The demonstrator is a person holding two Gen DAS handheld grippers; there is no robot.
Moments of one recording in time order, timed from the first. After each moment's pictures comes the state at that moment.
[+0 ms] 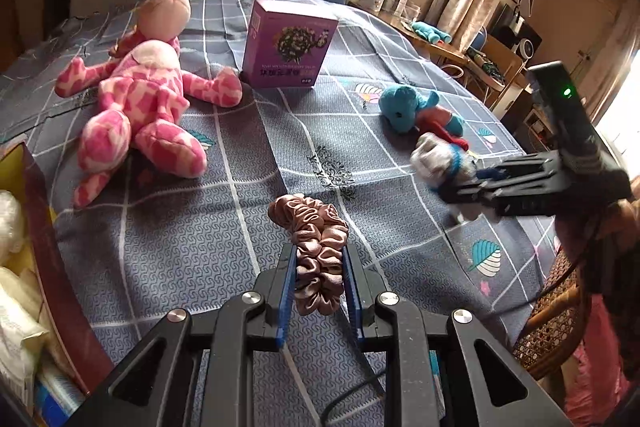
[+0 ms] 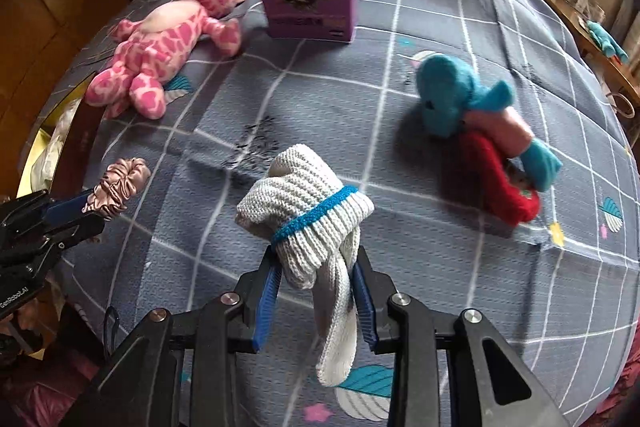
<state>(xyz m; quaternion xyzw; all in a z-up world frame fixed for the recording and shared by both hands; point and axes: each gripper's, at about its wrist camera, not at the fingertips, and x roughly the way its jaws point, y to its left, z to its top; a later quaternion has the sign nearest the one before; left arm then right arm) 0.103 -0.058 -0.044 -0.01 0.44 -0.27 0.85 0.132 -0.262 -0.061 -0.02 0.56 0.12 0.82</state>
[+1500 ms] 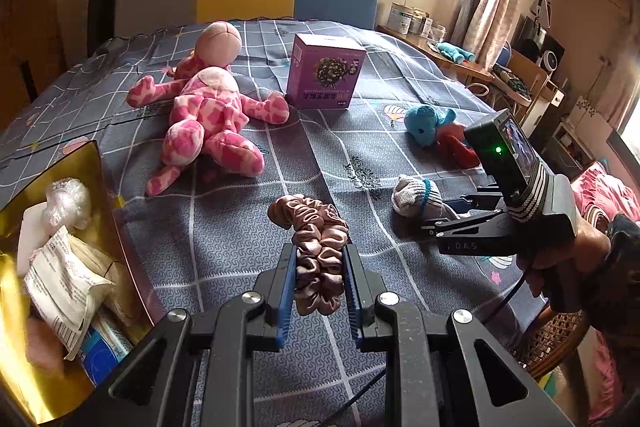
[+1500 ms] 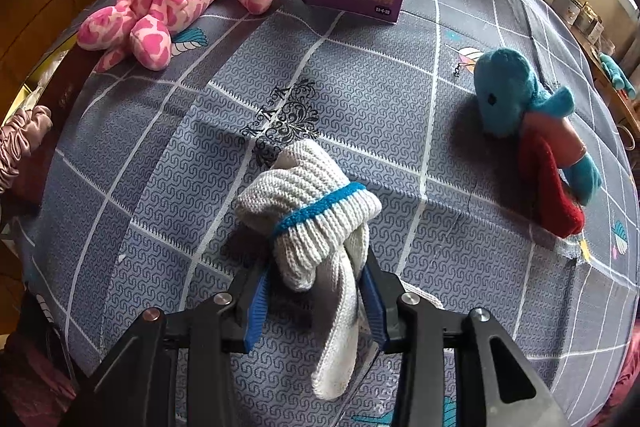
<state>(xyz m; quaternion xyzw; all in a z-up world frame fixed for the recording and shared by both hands) 0.060 -0.026 -0.020 0.00 0.41 -0.21 0.89 0.132 -0.219 -0.103 -0.08 0.55 0.11 0.82</state>
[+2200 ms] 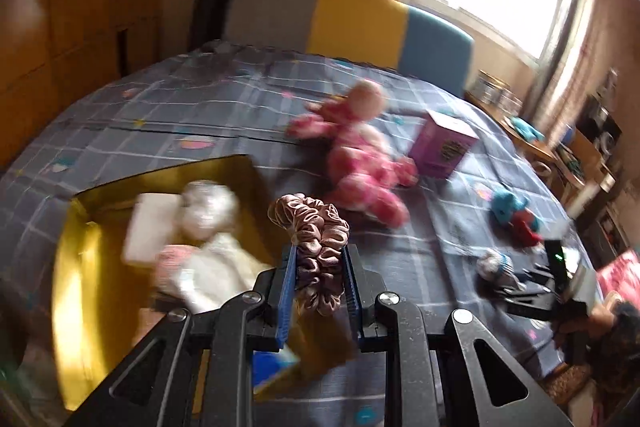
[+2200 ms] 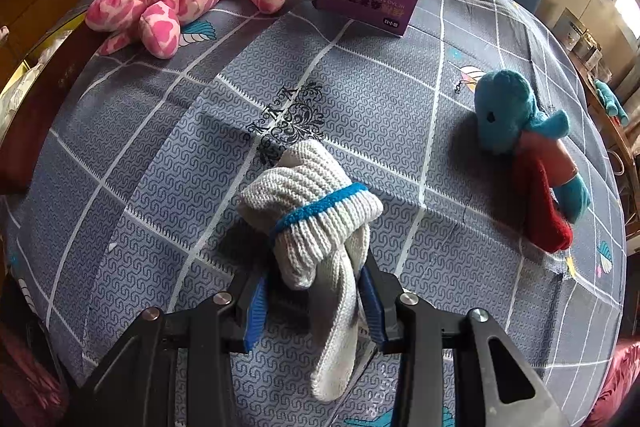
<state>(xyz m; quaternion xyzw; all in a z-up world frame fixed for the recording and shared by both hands) 0.059 0.127 0.022 -0.09 0.37 -0.05 0.93 0.120 -0.210 -0.101 -0.12 0.54 0.10 0.83</state>
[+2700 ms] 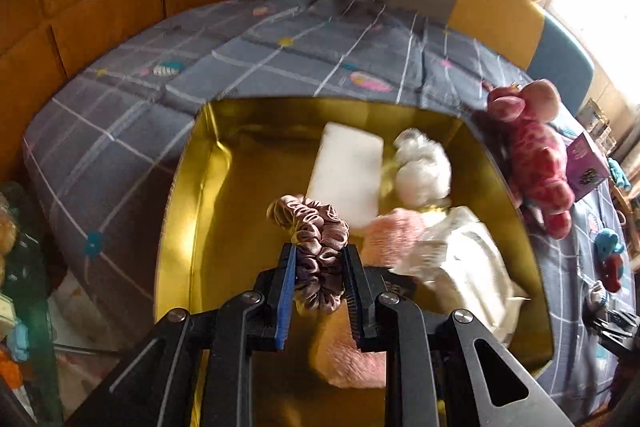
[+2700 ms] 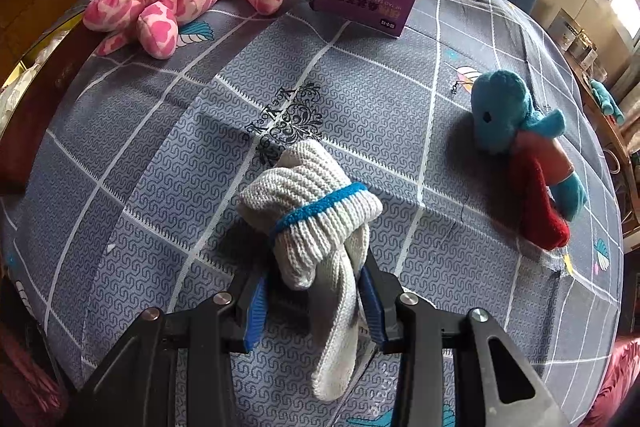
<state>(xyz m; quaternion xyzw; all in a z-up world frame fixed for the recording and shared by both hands) 0.085 0.263 -0.066 -0.14 0.45 0.10 0.87 0.121 -0.210 -0.101 -0.12 0.53 0.09 0.83</state>
